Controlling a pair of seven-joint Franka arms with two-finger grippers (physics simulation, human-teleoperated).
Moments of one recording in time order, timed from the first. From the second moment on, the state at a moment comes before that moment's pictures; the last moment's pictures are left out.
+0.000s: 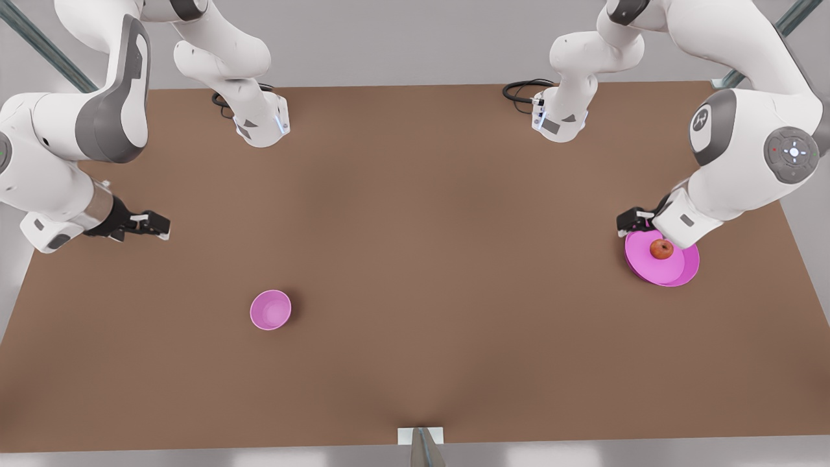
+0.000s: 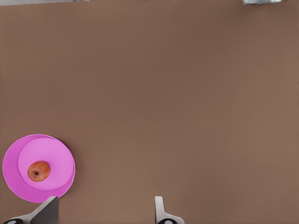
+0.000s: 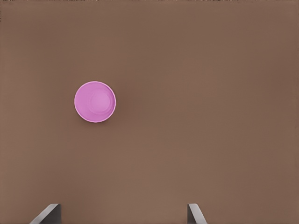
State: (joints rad) left arm 0.05 0.26 -0.19 -1.28 0.00 1.46 -0.05; right arm 0.03 0.15 -0.06 -1.44 0.00 1.53 -0.05
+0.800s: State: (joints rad) left arm 0.15 0.39 0.27 -2.05 -0.15 2.33 0.28; right arm 0.03 0.16 -0.06 -1.43 0.00 1.57 -0.07
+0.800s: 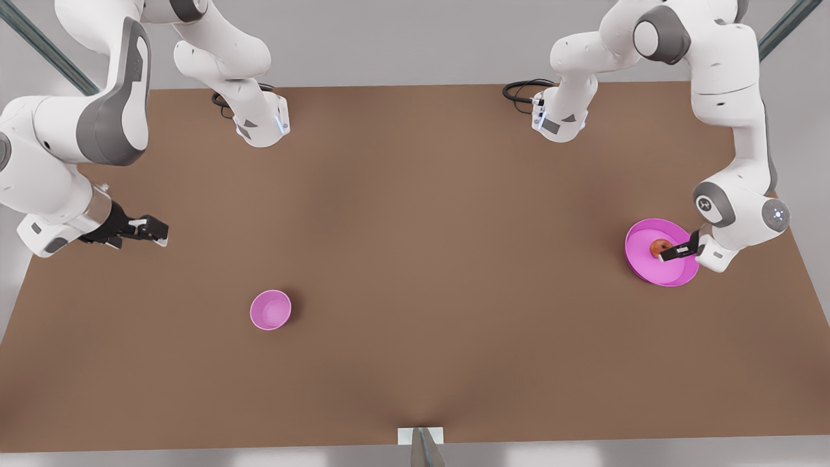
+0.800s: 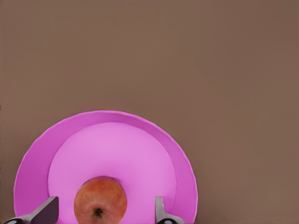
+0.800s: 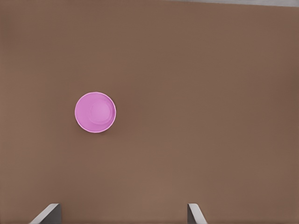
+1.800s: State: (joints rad) left arm 0.17 0.49 0.27 -2.13 -0.15 2.50 0.57; right arm 0.03 0.17 -0.06 -1.43 0.00 1.57 -0.08
